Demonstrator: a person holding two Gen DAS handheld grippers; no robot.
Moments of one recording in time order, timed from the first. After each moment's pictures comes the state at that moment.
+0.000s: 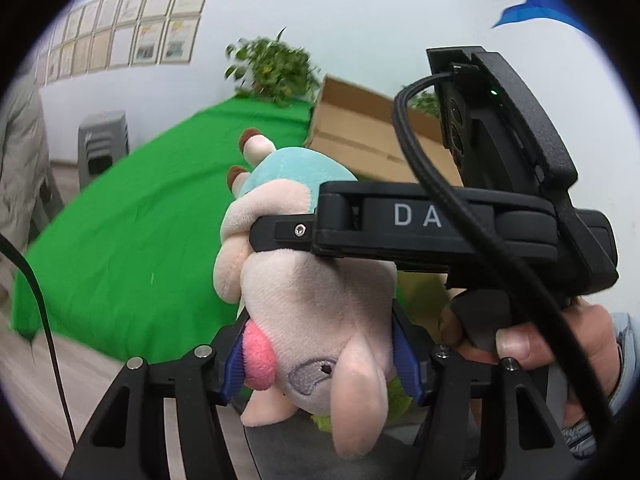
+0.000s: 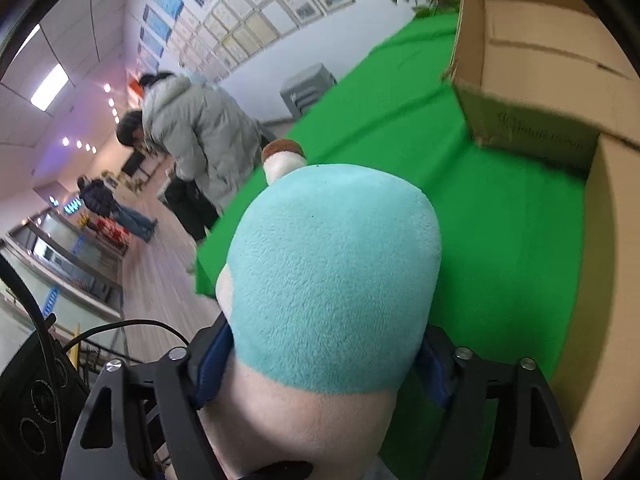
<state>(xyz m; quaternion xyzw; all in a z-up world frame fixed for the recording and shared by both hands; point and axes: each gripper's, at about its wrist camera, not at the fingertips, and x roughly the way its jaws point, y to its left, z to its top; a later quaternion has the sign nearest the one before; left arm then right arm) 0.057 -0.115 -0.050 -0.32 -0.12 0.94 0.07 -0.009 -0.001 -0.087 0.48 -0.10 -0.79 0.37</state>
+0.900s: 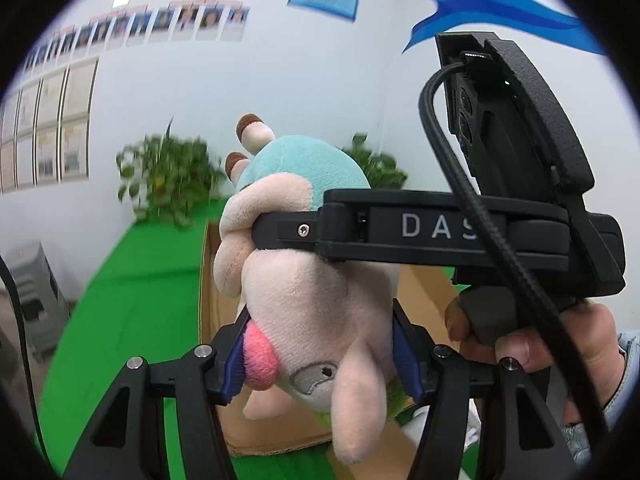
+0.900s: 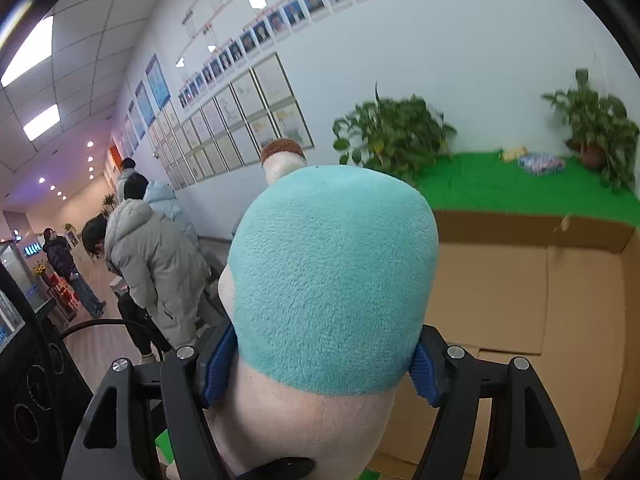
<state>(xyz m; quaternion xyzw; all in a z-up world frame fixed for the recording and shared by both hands) -0.146 -0.057 0.084 -0.21 -0.04 0.96 0.19 -0.207 0.136 0.121 0.31 -0.08 -0.90 0.28</state>
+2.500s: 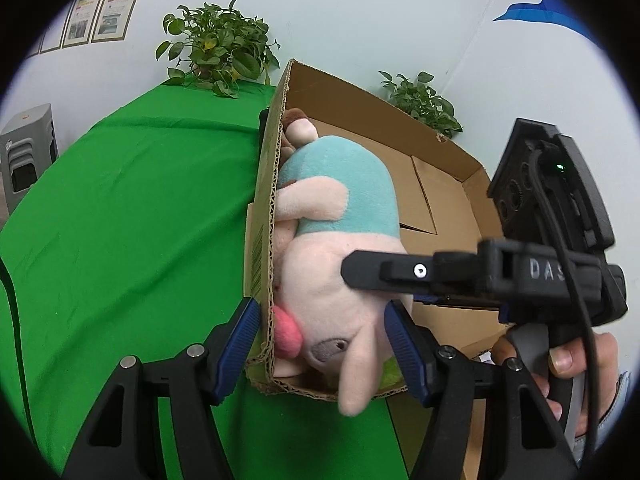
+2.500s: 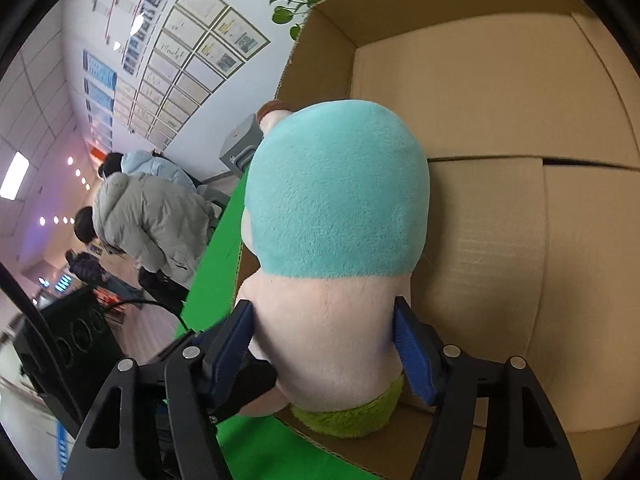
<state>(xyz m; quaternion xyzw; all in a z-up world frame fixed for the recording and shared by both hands) -0.178 -0.100 -0.086 -0.36 -0.15 0.91 0.17 -0.304 0.087 -0.126 0.51 -0.19 -0.79 0.29</state>
